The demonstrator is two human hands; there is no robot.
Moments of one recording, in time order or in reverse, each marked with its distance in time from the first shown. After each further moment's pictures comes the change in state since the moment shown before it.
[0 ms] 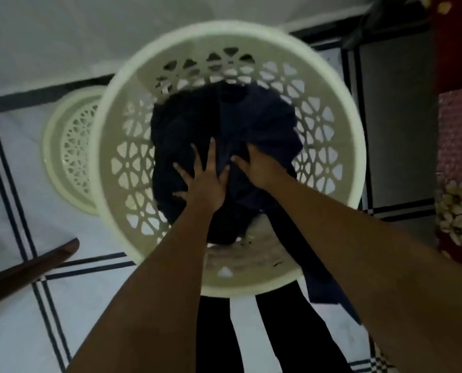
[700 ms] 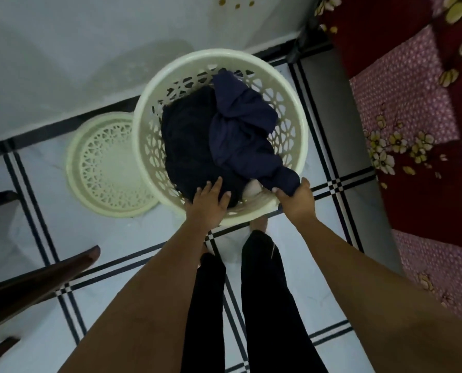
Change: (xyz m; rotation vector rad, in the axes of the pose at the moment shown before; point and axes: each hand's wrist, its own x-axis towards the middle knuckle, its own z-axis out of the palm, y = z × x) left_hand -0.143 -0.044 -0.032 0.128 -0.244 0.233; right_hand -0.224 0.004 0.016 0.529 0.454 0.584
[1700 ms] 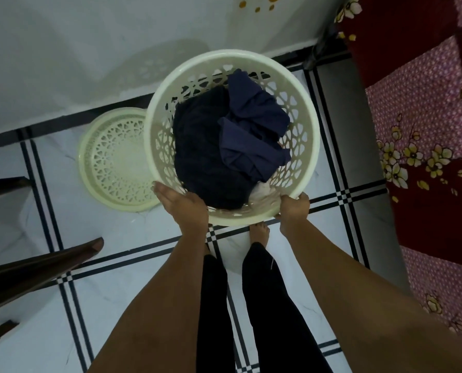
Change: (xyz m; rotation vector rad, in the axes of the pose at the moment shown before) left_hand -0.023 -0.006 -0.003 -0.681 0.787 -0.332; right_hand -0.009 -0.016 0.028 0.595 0.053 0.320
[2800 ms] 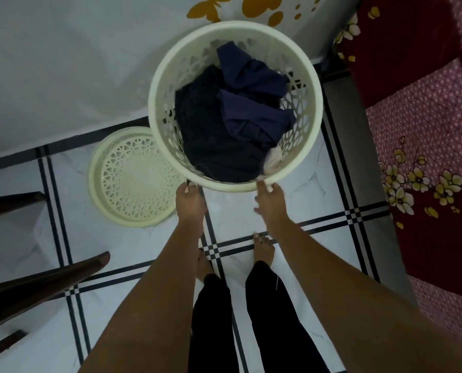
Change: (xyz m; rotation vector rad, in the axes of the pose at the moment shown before) left_hand 0.032 0.048 0.022 -0.415 -0.205 -0.361; right_hand -0.002 -0.045 0.038 -0.163 -0.381 -0.126
